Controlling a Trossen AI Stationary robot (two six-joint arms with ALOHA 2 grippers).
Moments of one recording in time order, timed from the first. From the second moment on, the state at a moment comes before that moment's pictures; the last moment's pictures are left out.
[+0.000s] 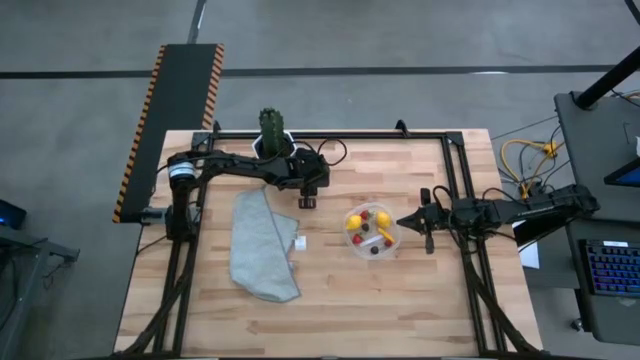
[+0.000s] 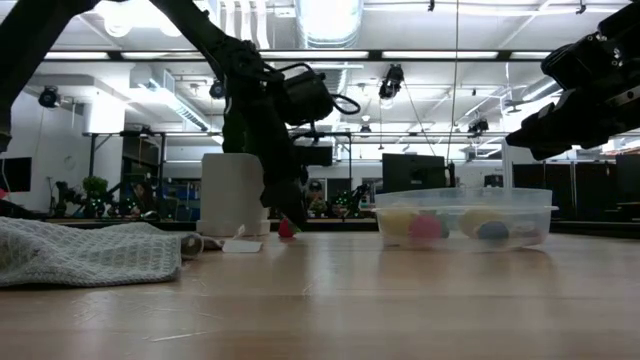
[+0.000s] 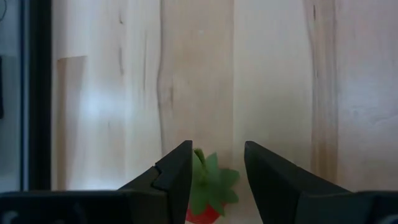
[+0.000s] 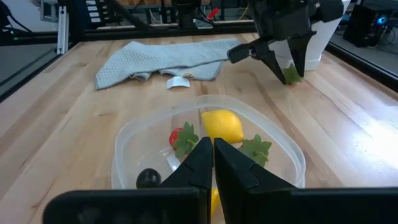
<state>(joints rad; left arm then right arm) 0.31 1.92 1.23 -0.34 -0.28 0.42 0.13 0.31 0.01 0.03 0.16 0.09</state>
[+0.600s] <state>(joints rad) 0.31 1.94 1.23 -0.34 -0.28 0.43 0.13 0.31 0.01 0.03 0.16 0.09</state>
